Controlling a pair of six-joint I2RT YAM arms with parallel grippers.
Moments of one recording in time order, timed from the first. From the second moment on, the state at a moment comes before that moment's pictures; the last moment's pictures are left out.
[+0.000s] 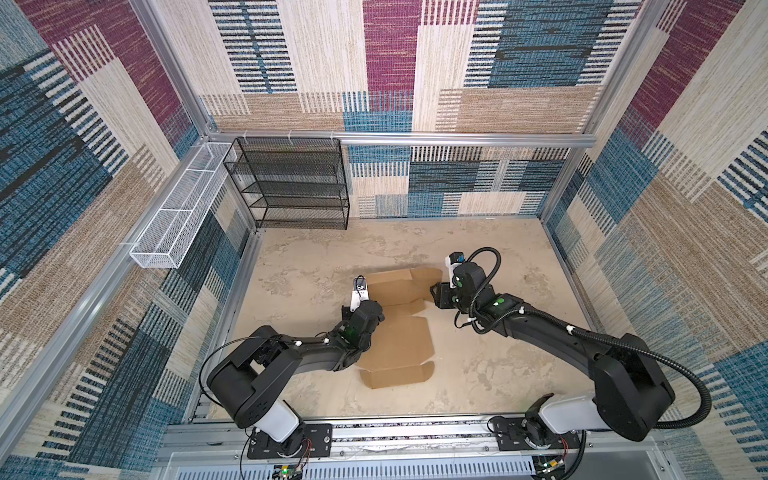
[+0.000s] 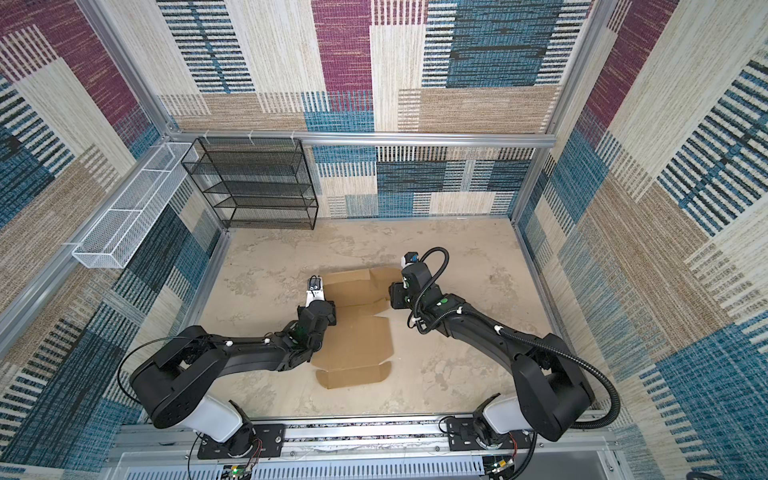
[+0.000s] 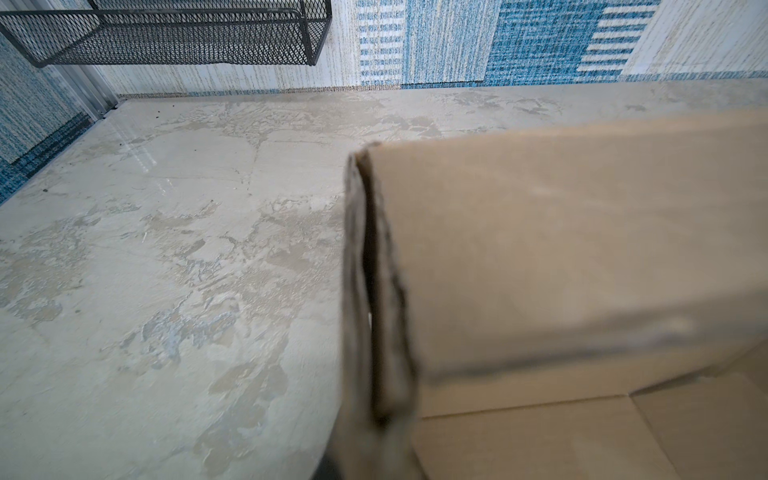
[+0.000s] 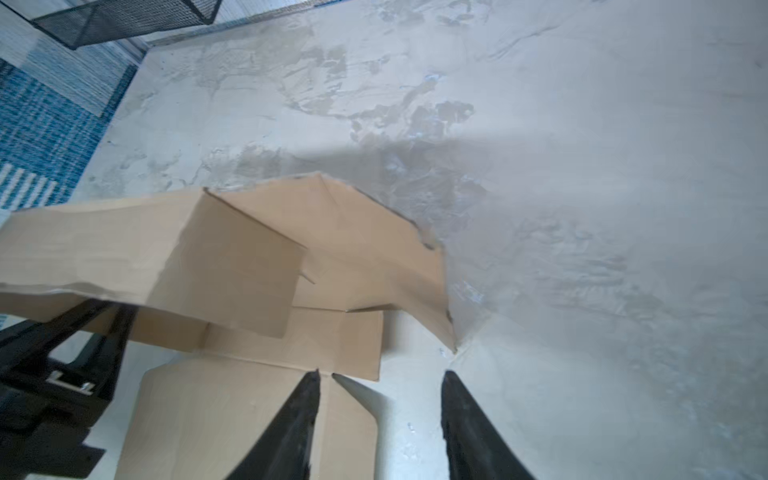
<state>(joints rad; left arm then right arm) -0.74 1.57 0.55 0.51 -0.70 -0.33 0.57 1.41 0.86 -0.15 0.07 0.45</state>
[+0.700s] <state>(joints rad) -0.74 1.59 0.57 0.50 -0.70 -0.34 0.54 1.60 0.90 0.00 0.04 0.28</state>
